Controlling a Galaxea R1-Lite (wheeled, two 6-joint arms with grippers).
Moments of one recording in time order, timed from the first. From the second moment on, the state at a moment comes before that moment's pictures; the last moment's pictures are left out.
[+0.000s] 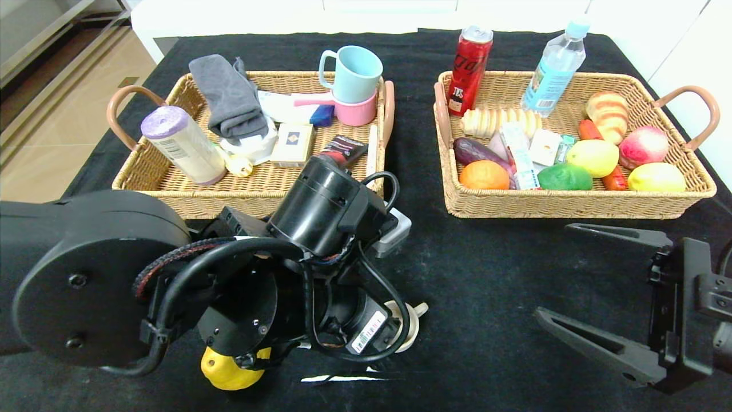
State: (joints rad) left arm -0.85 1.73 -1.27 0.32 0.32 0.08; right arm 0.46 1.26 -0.43 -0.85 0.49 -0.27
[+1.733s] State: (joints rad) left arm -0.85 1.78 -1.27 0.31 0.31 0.07; right arm 0.46 1.27 -0.43 -0.85 0.48 -0.27
